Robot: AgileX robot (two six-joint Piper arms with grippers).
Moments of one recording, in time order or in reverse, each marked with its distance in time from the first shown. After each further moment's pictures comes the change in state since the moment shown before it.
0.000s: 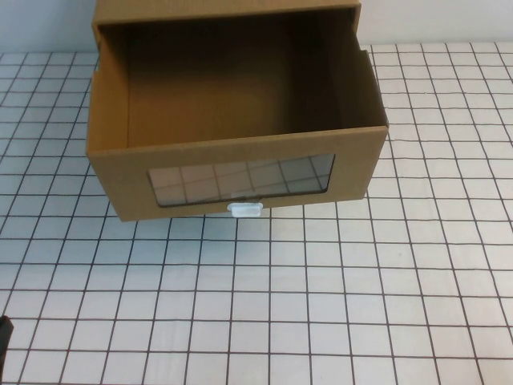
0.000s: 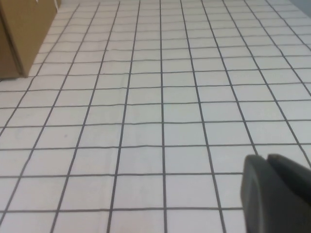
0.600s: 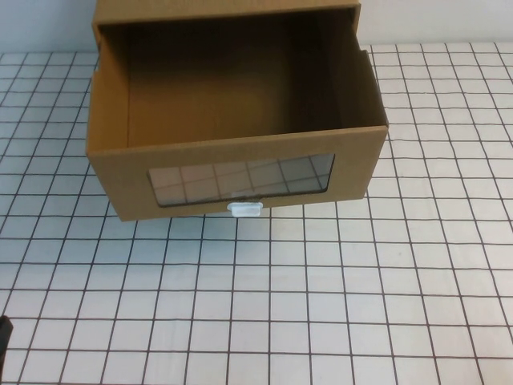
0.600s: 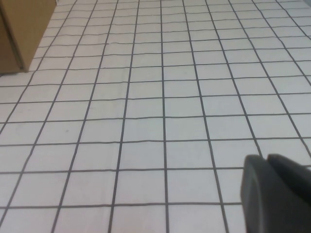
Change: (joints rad) right arm 0.000 0.000 0.001 0.009 0.021 0.000; left arm 0.000 0.000 0.000 0.000 0.000 0.000
